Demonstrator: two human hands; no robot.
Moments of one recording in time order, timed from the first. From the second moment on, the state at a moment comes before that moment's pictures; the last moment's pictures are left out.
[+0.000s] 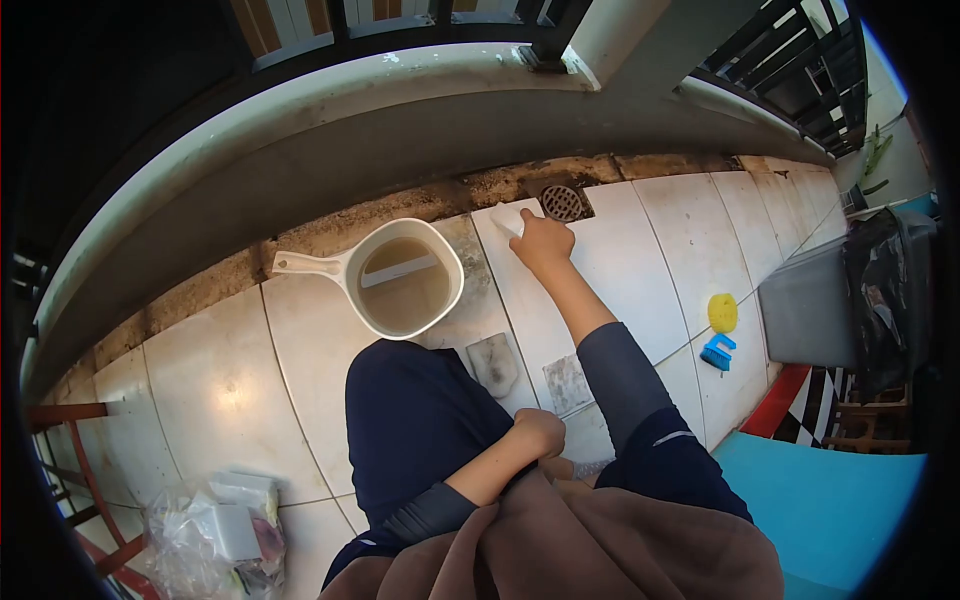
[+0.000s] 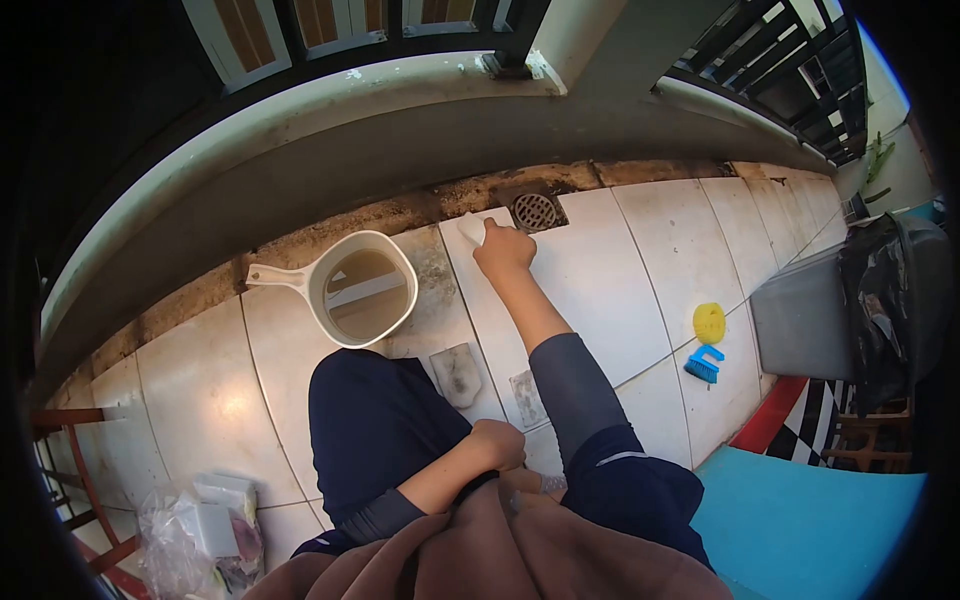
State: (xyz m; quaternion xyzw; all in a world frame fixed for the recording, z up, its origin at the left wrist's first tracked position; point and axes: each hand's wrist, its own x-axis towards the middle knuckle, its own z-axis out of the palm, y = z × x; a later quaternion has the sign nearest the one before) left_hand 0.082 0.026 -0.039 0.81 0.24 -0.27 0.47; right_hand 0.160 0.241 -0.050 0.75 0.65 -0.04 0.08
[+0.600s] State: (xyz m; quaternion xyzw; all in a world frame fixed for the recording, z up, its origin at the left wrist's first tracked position) left_hand 0.084 0.023 -0.039 0.81 0.24 -0.26 0.46; right_hand 0.173 0.082 -0.035 0.72 0.68 -0.07 0.11
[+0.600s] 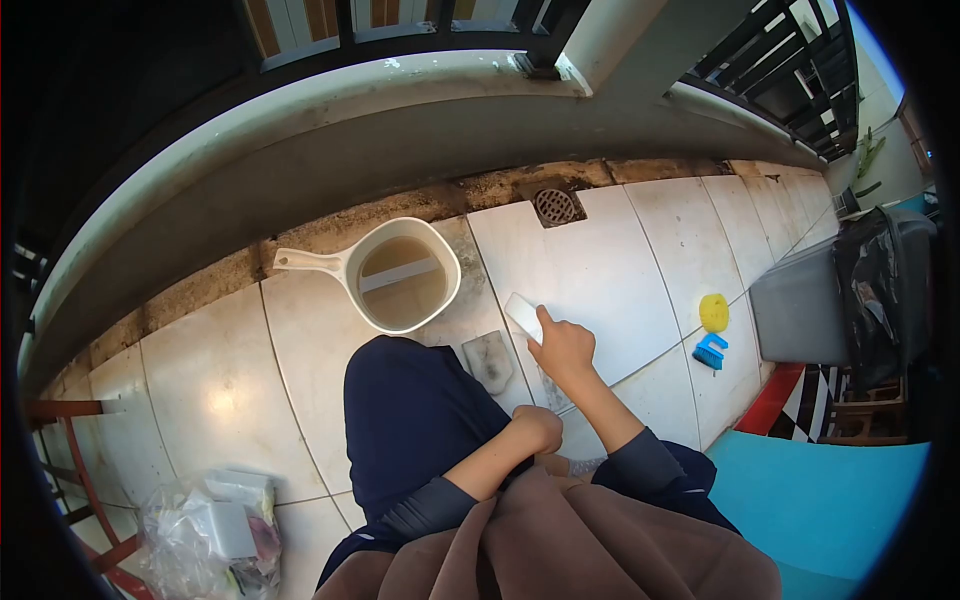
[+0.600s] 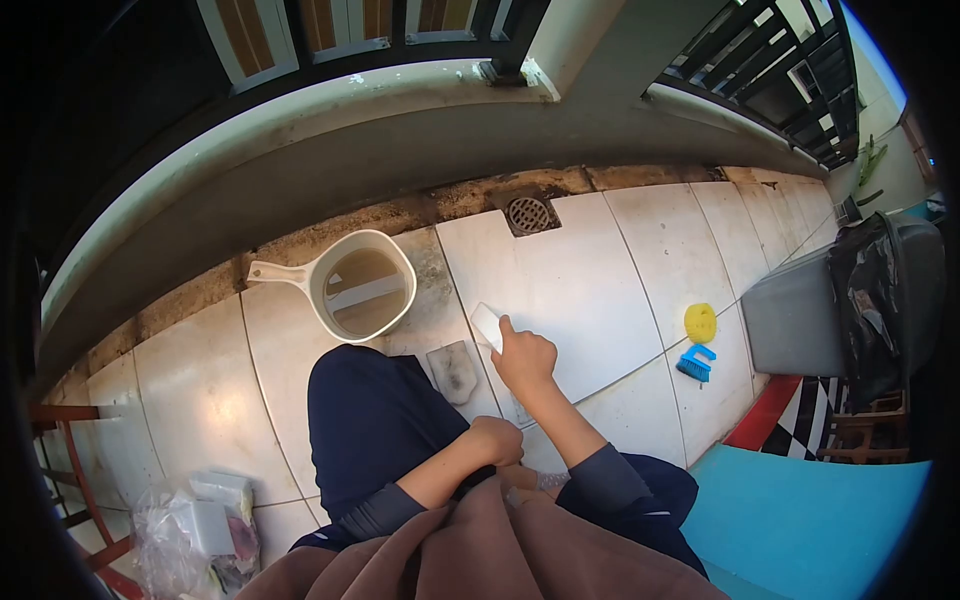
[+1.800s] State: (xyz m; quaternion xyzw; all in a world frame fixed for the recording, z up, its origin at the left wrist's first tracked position) left_hand 0.083 0.028 -0.040 0.80 0.26 -0.27 0.46; right_hand 0.185 0.256 -0.056 0.78 0.62 -0.04 0.10
